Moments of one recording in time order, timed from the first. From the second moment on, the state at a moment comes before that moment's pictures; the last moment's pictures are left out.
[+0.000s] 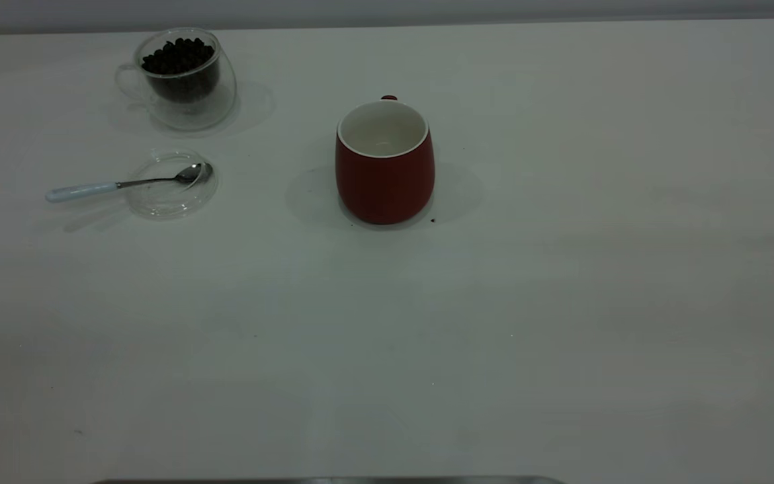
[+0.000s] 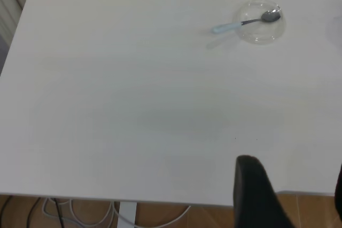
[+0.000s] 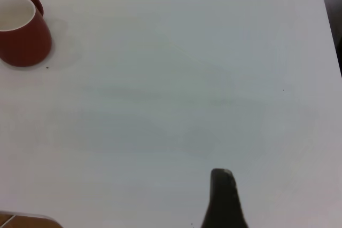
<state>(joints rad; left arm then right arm) 0.08 -0.02 -0.49 -0.01 1.14 0.01 0.05 -0.02 -0.47 0.04 1.13 -0.06</state>
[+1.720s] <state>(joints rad) 0.08 1.56 -0.80 0.07 0.31 -0.06 0.05 -0.02 -0.47 0.04 1.13 -0.06</state>
